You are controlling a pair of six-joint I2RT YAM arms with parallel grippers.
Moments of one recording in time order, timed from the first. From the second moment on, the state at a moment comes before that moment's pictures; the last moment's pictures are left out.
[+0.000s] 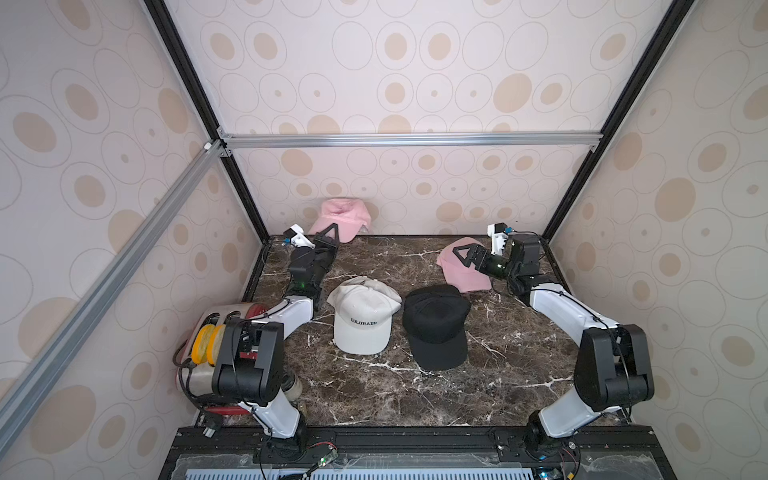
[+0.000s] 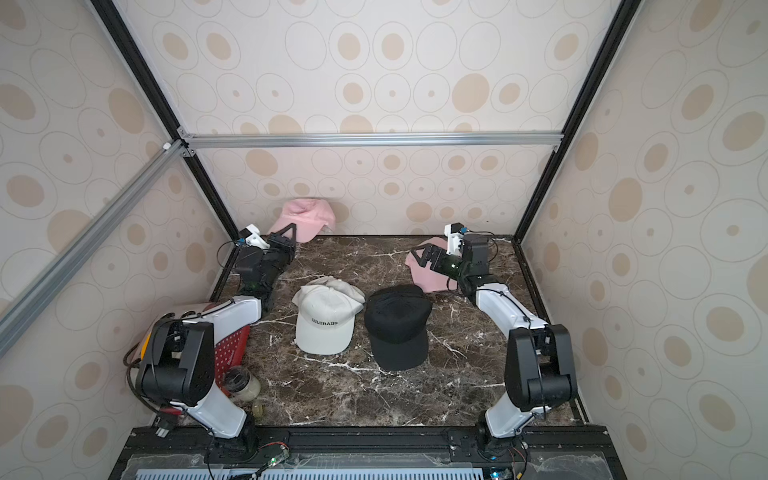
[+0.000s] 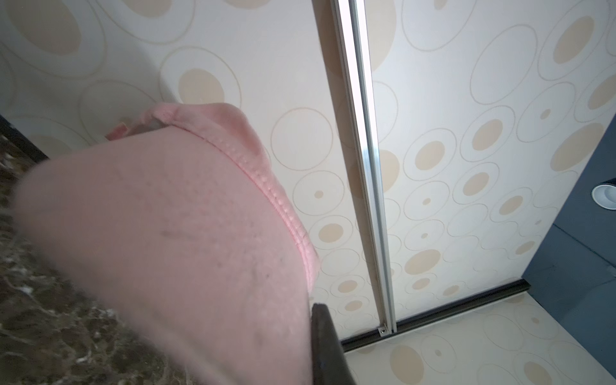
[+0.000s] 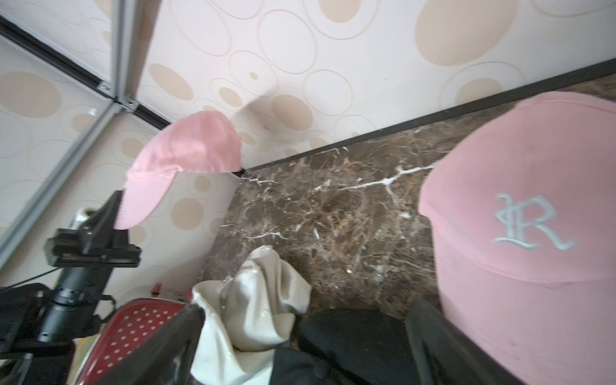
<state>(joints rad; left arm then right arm) -0.17 1.66 0.95 0.89 0.10 -1.30 0.24 1.60 1.12 0.15 -0.62 0.61</state>
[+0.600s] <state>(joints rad) -0.42 1.82 1.03 1.24 0.04 -1.57 0.40 1.68 1.11 0.63 -0.75 1.02</state>
